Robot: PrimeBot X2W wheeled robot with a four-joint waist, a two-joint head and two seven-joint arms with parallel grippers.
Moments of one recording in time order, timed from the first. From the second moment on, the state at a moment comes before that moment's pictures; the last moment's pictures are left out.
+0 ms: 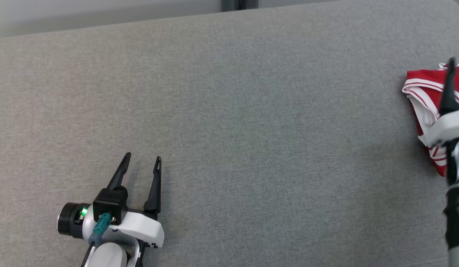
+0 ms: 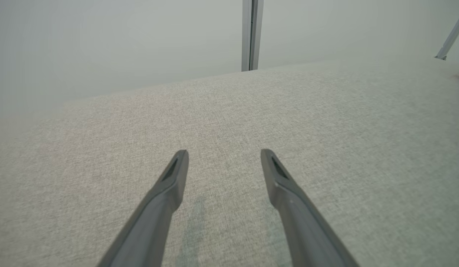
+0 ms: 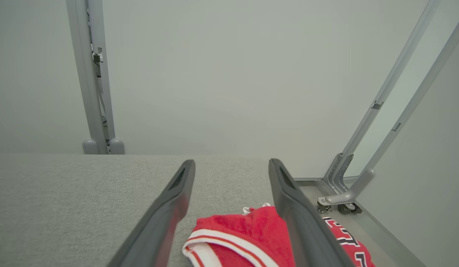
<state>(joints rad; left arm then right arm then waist) -0.18 0.05 -0.13 0.32 -0.04 0.01 -0.26 -0.71 -0.12 -0.39 0.66 -0.25 0.13 -0.26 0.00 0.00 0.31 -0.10</state>
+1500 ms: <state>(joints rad) 0.03 0.05 -0.02 0.35 -0.12 0.07 -0.26 -0.13 -0.05 0.05 0.44 0.06 0.13 -0.26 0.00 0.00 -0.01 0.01</state>
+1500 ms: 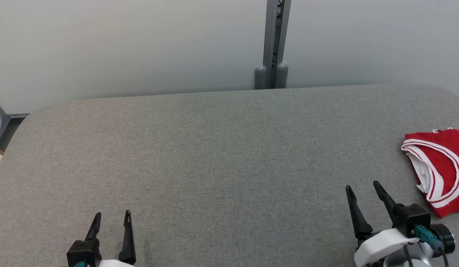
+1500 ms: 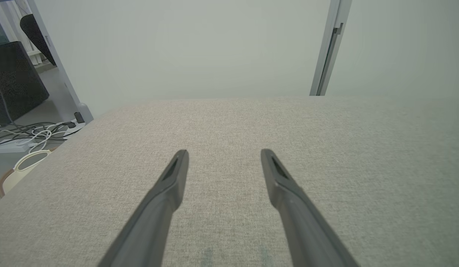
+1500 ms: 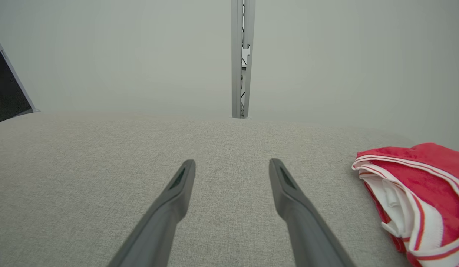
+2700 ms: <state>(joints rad) 0.03 0.05 -0.01 0.38 -0.13 0.07 -0.26 -0.13 -0.05 0.07 0.46 0.07 0.13 -0.26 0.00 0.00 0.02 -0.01</state>
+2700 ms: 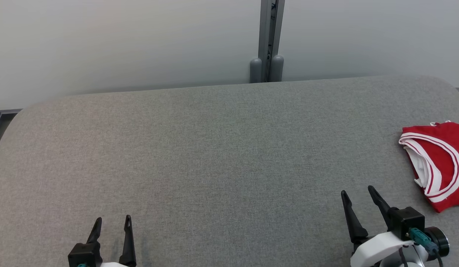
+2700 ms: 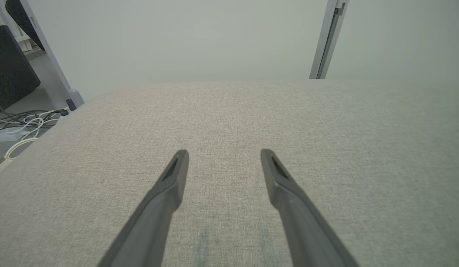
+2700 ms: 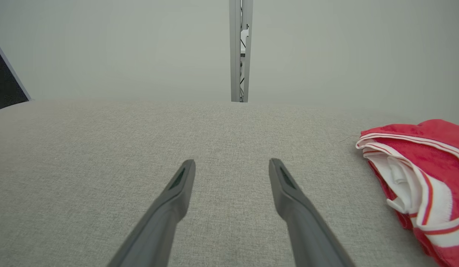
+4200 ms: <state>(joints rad) 0.01 0.04 0.03 0.37 -0.68 -0.01 -0.12 -0.09 -0.04 0.00 0.42 0.62 0.13 -0.13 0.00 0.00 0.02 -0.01</state>
